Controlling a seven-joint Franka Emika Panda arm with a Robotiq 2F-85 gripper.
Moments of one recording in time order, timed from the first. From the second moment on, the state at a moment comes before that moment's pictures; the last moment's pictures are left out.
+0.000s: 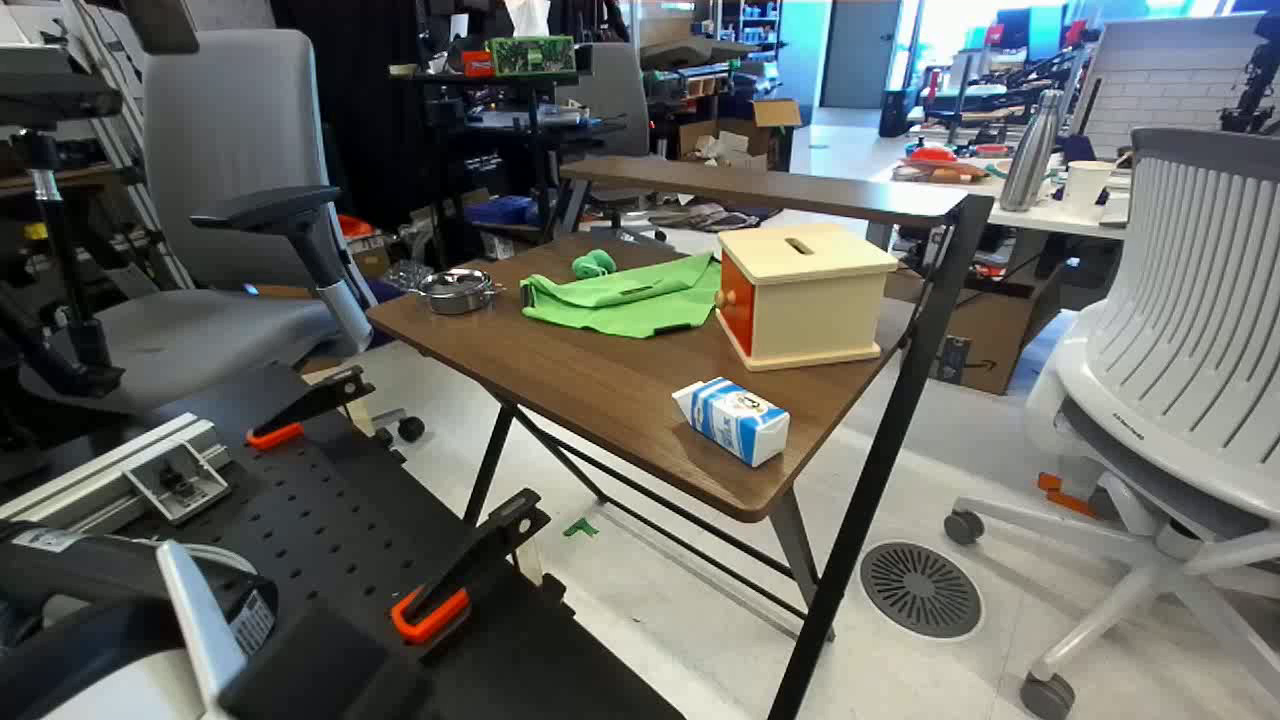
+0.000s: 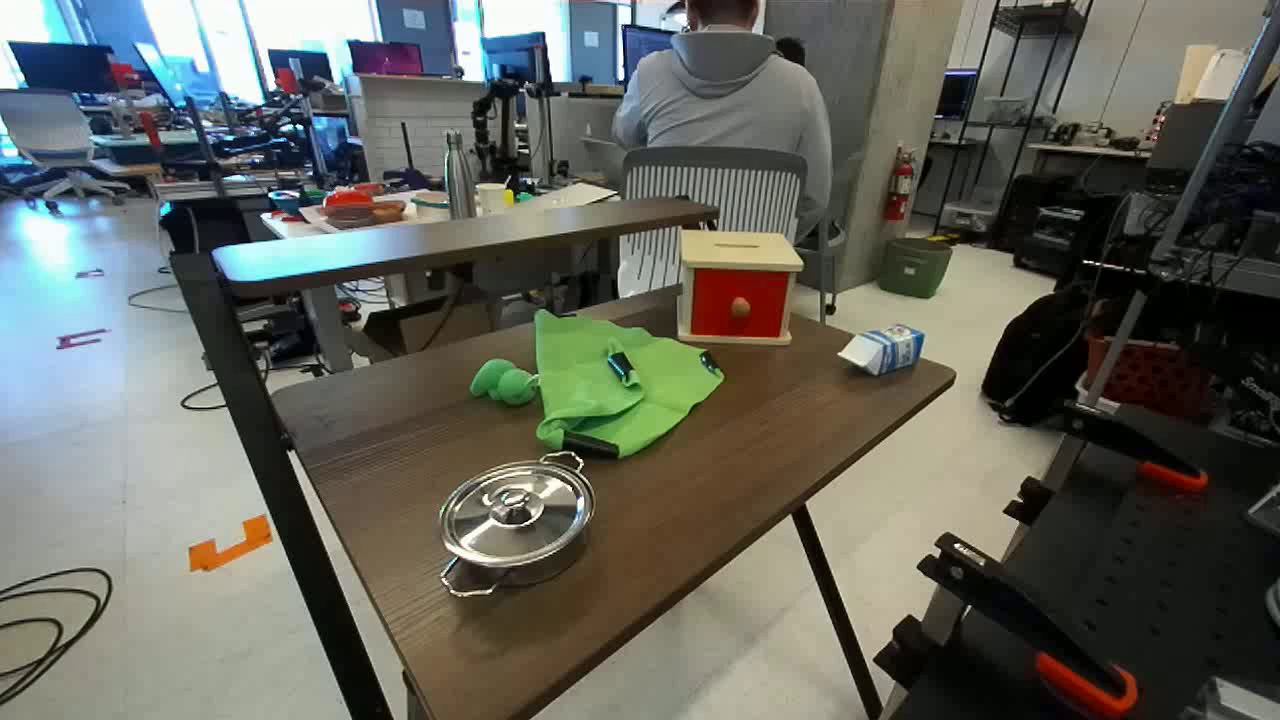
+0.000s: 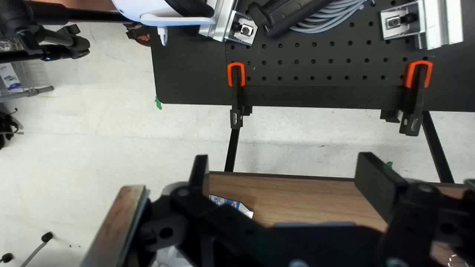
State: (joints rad) arm -0.05 -0.82 0.11 -2.81 -0.18 1.98 0.07
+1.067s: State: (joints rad) arm -0.05 -0.47 0.11 -2.77 -0.17 2.45 0.20
